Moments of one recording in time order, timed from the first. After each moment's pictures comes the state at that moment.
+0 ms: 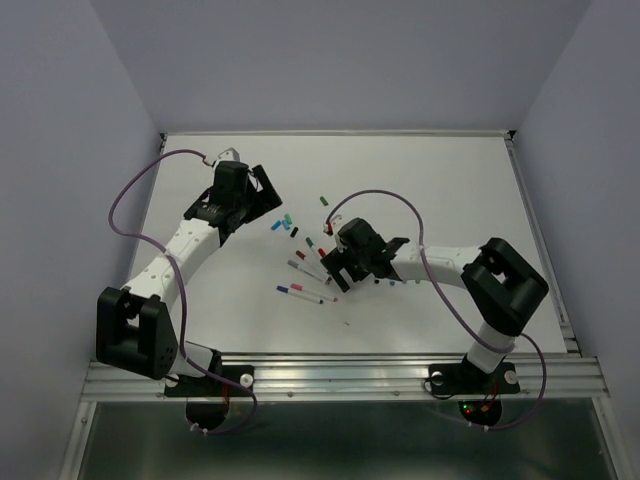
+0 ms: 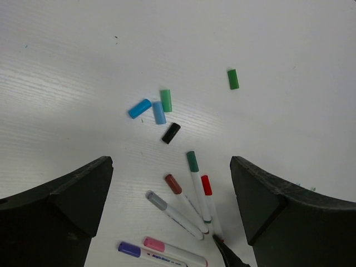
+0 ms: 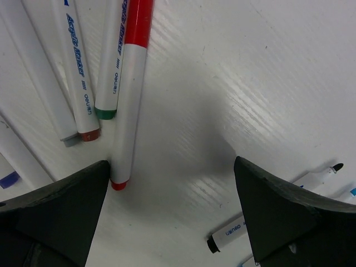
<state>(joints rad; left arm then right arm) -0.31 1.38 1.06 -0.36 -0.09 -0.69 0.81 1.71 0.95 -0.16 0.10 0.03</state>
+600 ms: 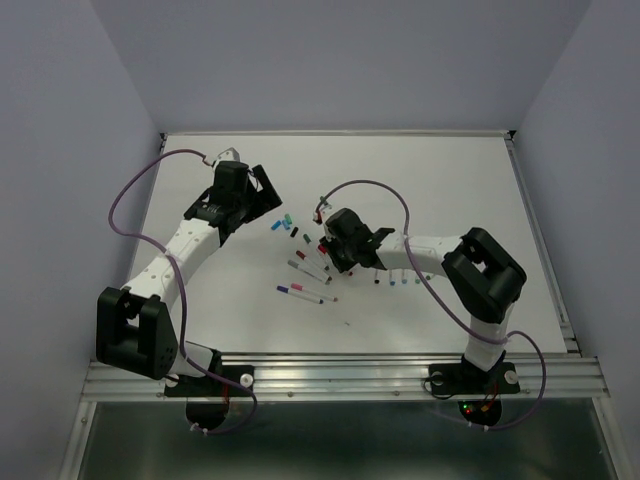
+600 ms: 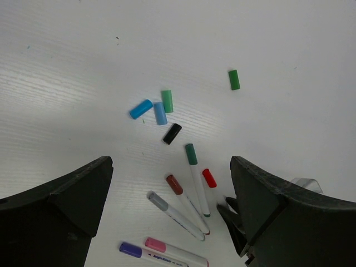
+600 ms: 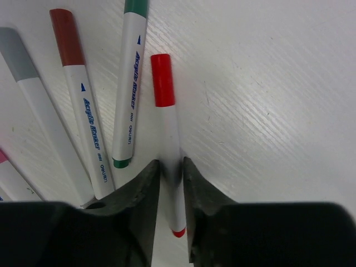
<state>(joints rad) -0.31 1.38 1.06 -0.36 -0.10 -0.68 0.81 1.86 1.12 -0.16 0.09 0.09</state>
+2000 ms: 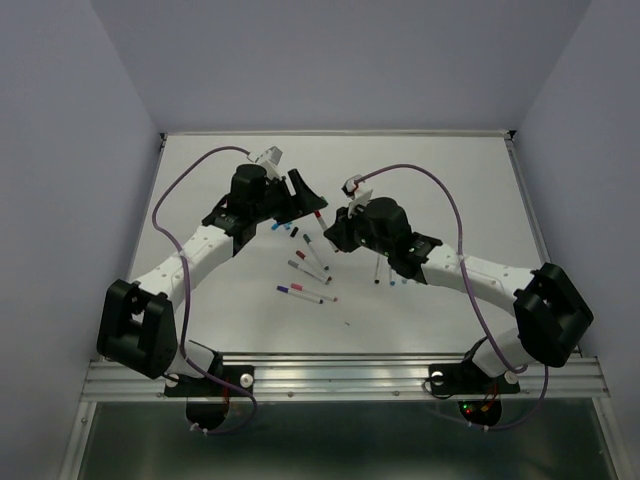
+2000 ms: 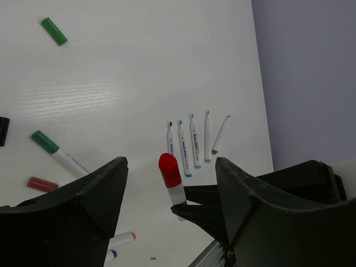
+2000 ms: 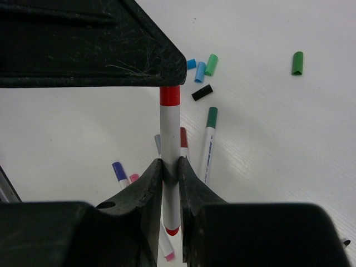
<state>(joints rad) -0.43 1.39 0.99 -0.04 0.34 -0.74 0.78 1.46 0.92 0.20 -0.03 0.29</state>
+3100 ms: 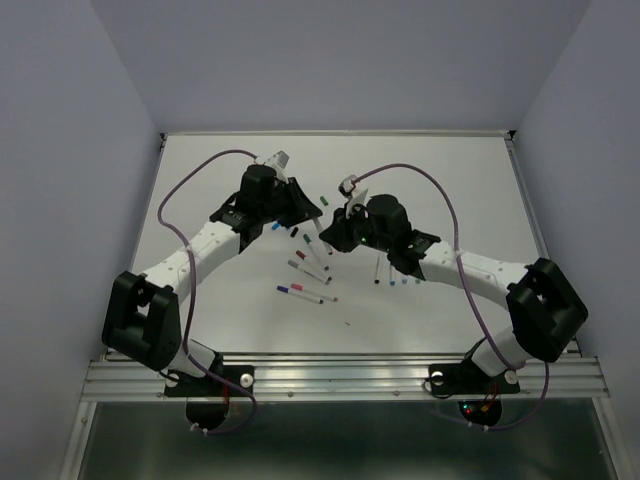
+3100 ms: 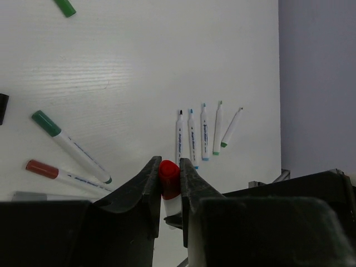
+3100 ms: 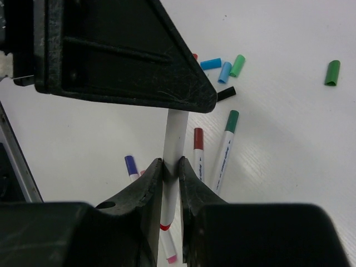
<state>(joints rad) -0.45 1.43 1.02 -0.09 0.30 -0.76 0.75 1.50 0.93 0.22 -0.22 0.26</state>
